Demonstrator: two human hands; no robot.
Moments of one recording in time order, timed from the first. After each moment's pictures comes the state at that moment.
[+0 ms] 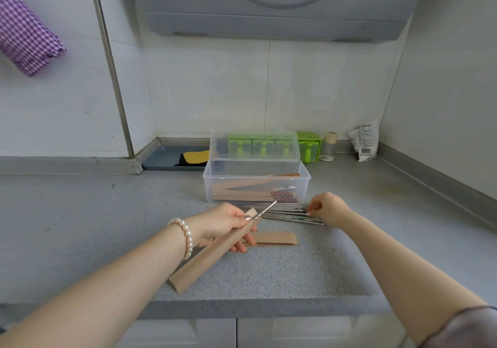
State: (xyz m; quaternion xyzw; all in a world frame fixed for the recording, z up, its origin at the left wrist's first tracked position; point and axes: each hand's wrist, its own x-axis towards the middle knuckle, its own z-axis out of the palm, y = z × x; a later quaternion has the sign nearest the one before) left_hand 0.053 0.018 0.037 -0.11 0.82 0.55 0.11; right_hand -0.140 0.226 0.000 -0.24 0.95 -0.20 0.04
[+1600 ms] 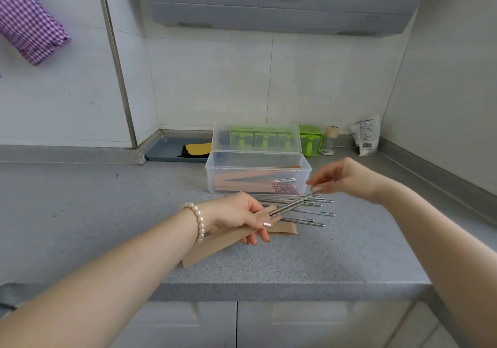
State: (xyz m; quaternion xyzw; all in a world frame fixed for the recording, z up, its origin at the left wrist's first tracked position) left_hand 0.053 0.036 0.048 -0.02 0.85 0.50 0.16; right_hand -0.082 0.258 0.090 -0.39 0.83 -0.37 0.13
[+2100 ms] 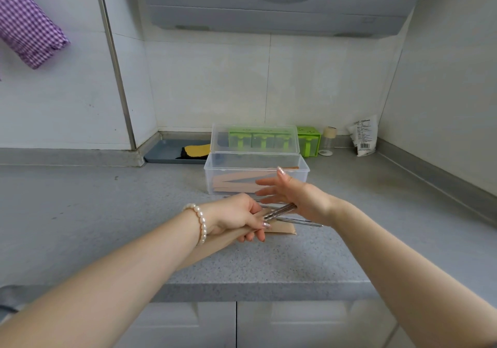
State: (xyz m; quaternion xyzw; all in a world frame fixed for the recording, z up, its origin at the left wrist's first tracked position) left_hand 0.052 0.042 0.045 -0.02 0.85 0.51 0.15; right_hand -0.037 0.198 0.060 -0.37 0.72 -0.49 0.33
